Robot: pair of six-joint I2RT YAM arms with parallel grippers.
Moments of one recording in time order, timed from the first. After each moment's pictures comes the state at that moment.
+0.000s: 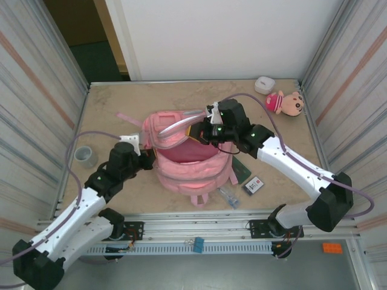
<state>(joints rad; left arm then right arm) -0.47 0.80 0.58 -0.34 0.02 -0.52 0.71 1.36 1.22 -0.35 -0.47 1.08</state>
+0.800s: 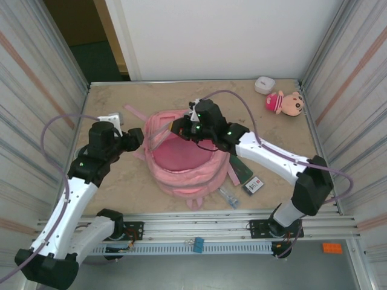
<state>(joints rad) -0.27 0.85 0.91 -0.60 -0.03 -0.39 0.85 1.59 1.33 -0.17 -0.25 1.10</state>
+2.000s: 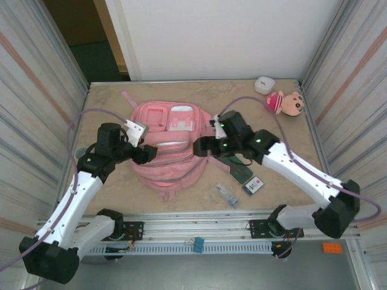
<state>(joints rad) -0.28 0.93 0.84 -0.59 0.38 0.19 0.73 1.26 1.18 -0.73 -0.22 0.58</state>
